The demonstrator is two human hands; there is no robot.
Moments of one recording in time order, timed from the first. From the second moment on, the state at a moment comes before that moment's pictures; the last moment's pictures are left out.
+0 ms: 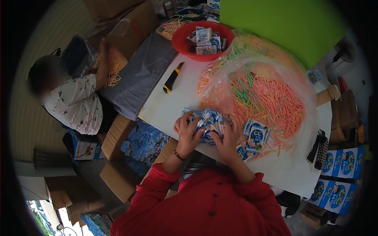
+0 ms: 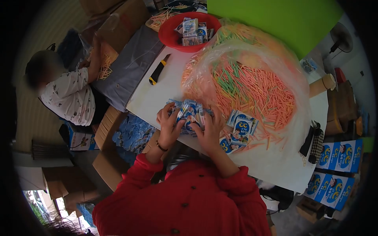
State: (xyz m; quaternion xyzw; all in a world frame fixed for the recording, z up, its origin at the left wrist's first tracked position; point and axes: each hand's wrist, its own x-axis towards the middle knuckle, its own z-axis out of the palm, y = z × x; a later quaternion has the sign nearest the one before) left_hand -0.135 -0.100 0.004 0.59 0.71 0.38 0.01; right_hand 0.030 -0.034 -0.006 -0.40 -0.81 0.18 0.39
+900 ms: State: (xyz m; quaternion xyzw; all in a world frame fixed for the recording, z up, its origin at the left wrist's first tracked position) left_hand -0.139 -0.086 -0.024 0.37 0.46 0.65 0.47; right_hand 0.013 -0.032 -0.014 -0.37 -0.79 0.23 0.43
